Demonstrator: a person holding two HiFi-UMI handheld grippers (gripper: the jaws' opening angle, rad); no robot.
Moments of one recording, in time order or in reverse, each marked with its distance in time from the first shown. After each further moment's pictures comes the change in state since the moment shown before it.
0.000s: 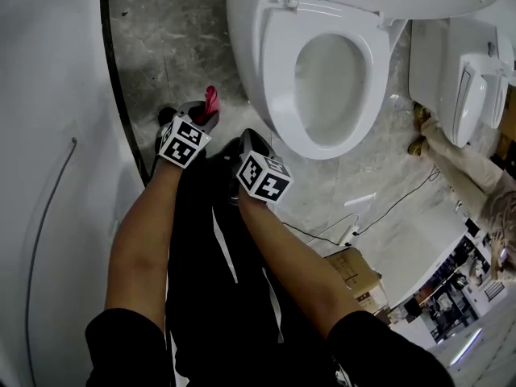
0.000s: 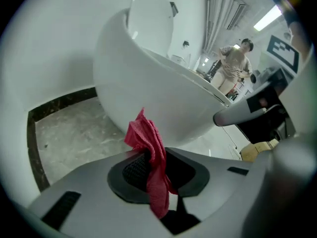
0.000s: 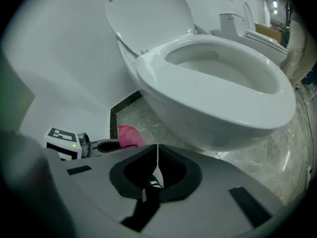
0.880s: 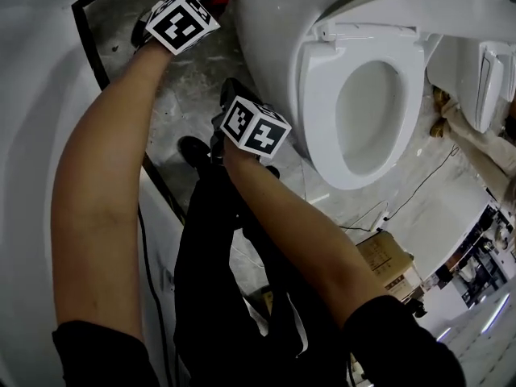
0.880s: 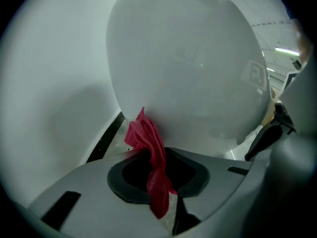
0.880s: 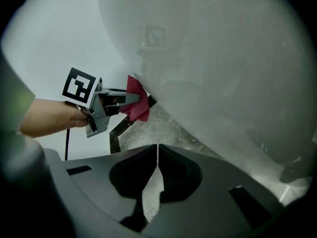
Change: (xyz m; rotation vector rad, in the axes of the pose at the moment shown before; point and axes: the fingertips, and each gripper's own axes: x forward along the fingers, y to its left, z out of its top) left arm 0.059 0.273 0.225 0.504 0.055 -0.006; right arm 0.184 0.128 0.125 0.187 -0.107 0.072
